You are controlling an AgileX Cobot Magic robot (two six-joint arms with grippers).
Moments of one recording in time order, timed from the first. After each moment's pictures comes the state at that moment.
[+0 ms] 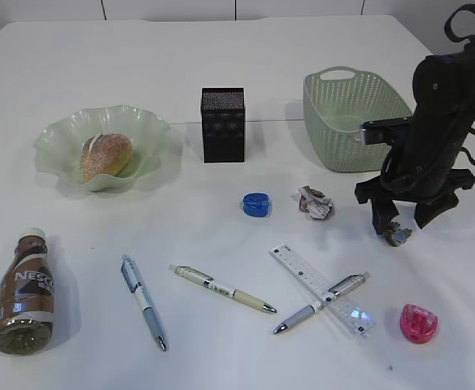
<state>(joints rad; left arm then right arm) -0.17 1.40 -1.69 -0.05 1.26 0.00 0.11 2.08 -1.42 -0.06 0.90 0.08</state>
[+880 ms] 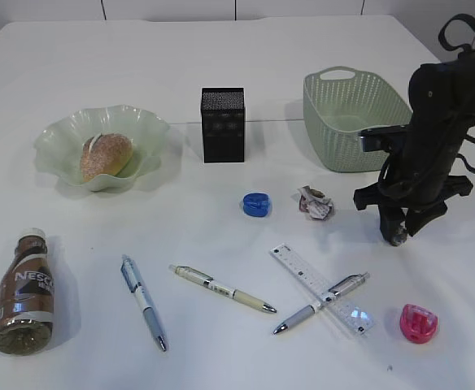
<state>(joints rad) -0.17 1.40 -1.69 -0.05 1.26 0.00 0.11 2.10 -1.42 -0.06 0.90 0.08</state>
